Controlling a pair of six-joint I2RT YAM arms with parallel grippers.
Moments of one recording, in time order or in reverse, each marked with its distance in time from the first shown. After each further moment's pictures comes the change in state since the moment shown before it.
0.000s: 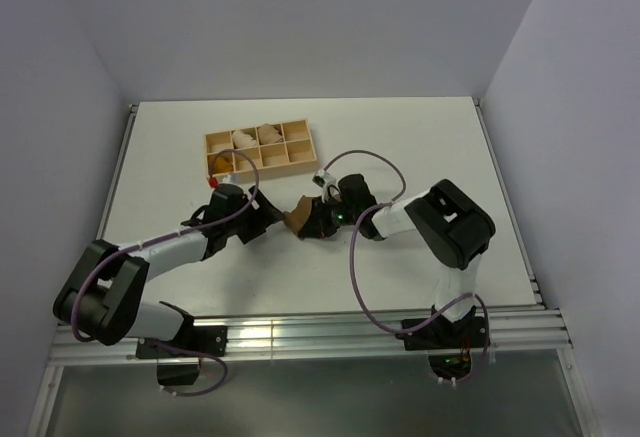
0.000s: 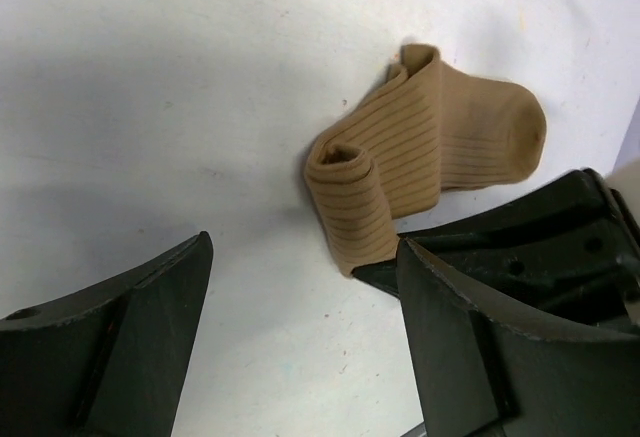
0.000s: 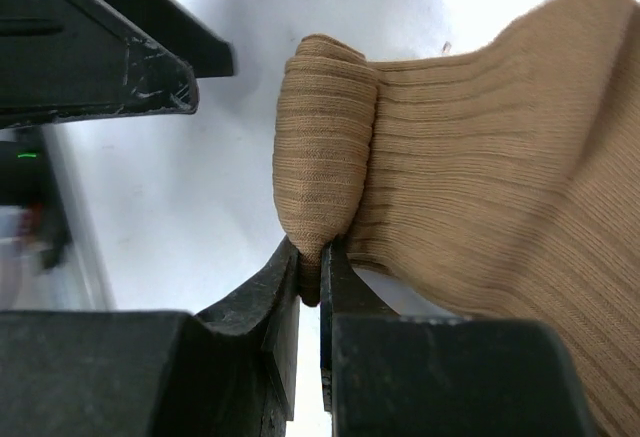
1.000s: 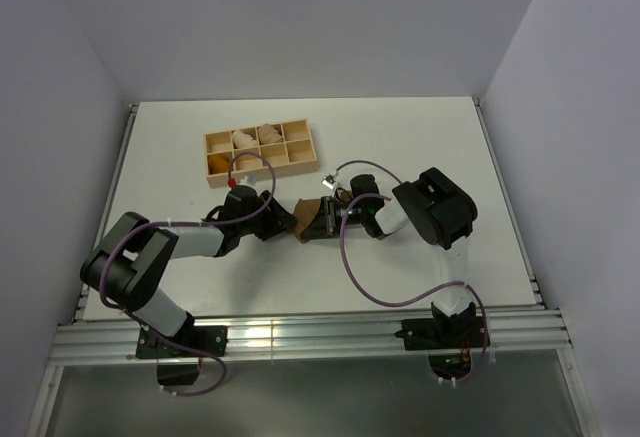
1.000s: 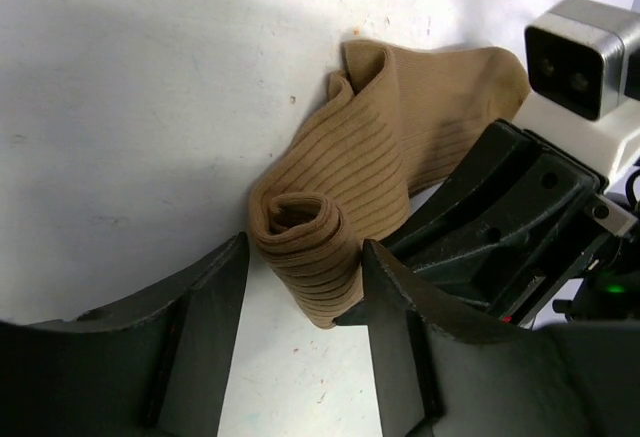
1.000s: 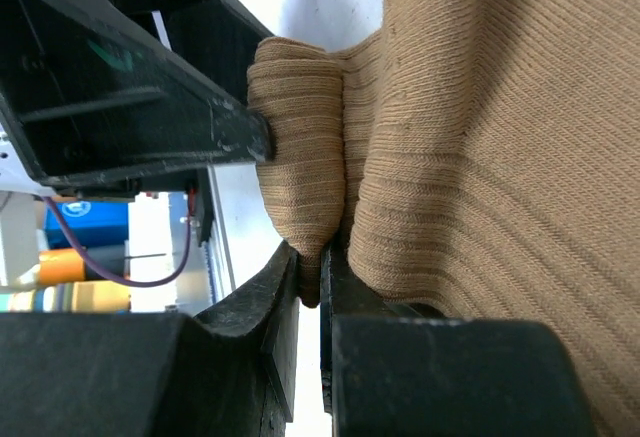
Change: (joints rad) left arm -0.050 0.208 0.011 0.244 0.086 -0.031; right arm -0.131 0.205 -0.013 0.295 -0.369 0.376
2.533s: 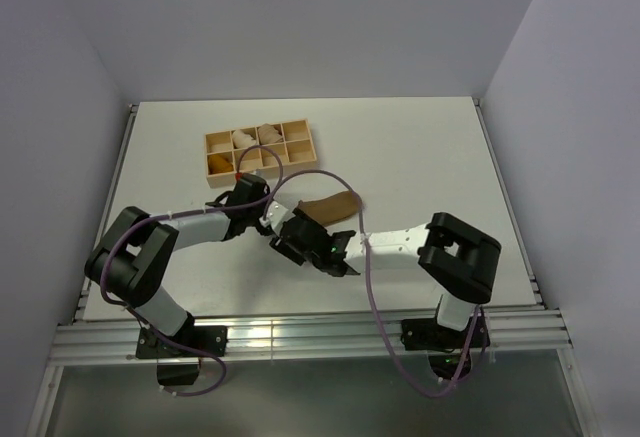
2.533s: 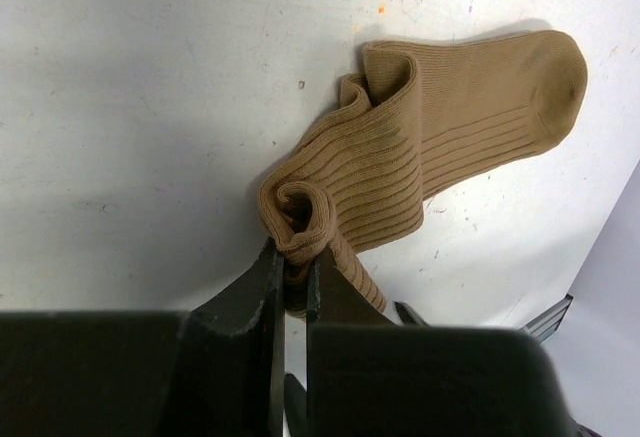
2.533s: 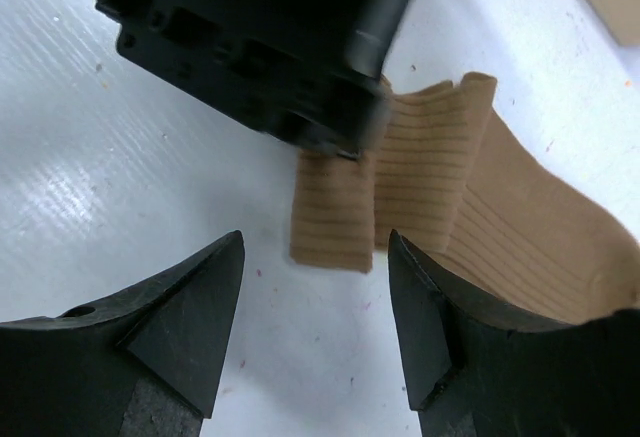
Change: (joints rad) left arm -0.019 0.038 0.173 -0.303 0.002 0.033; right arm 0.607 -0.373 0.126 -0.700 1.332 -0.818
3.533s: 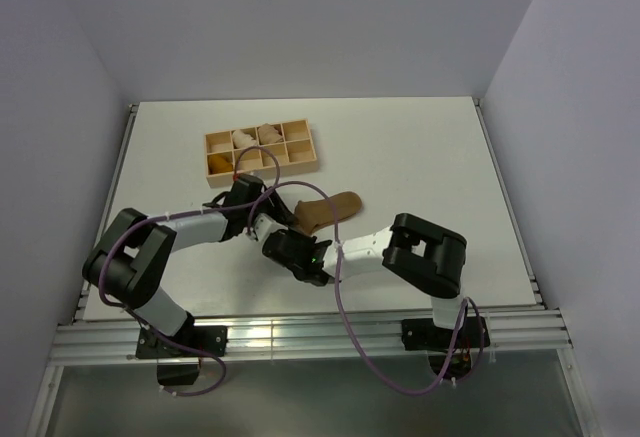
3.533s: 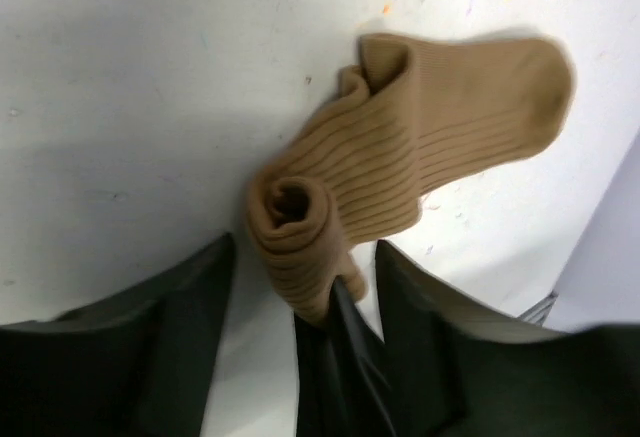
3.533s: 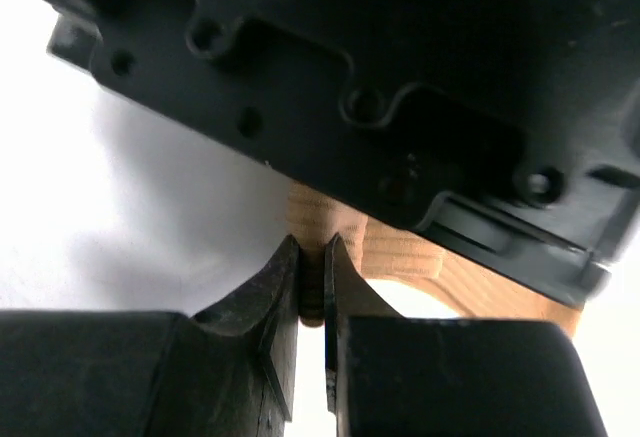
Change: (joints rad) left arm 0.016 -0.004 -0.013 -0.008 0.026 -0.020; right arm 0.075 0.205 0.090 0.033 0.257 -0.114
